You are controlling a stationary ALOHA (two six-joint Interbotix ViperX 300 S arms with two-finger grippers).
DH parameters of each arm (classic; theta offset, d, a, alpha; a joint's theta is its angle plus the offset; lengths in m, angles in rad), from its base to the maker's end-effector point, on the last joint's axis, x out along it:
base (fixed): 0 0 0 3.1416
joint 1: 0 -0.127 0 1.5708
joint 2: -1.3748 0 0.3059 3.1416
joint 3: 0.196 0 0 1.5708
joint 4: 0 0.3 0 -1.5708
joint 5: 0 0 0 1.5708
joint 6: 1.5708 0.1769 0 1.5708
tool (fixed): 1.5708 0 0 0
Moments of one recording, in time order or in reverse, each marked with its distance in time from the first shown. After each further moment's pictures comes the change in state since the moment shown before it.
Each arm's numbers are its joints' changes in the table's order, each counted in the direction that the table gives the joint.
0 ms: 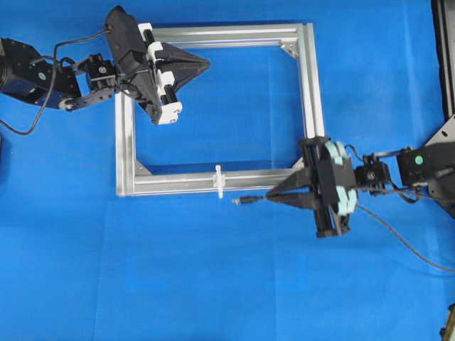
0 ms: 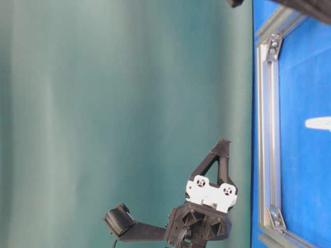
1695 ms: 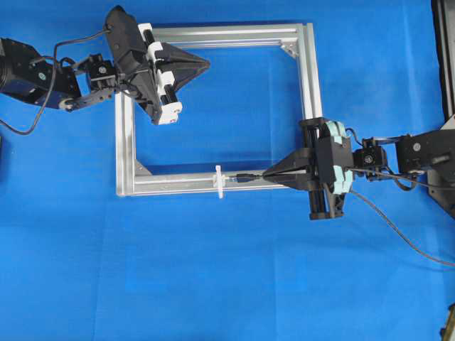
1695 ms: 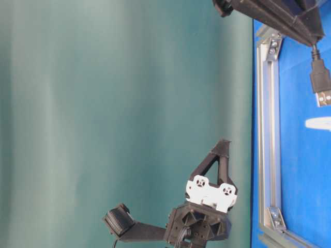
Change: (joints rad) left arm 0.000 0.000 0.002 0.002 0.000 -0.006; right arm 0.069 0.000 -0.003 -0.002 0.017 -0.009
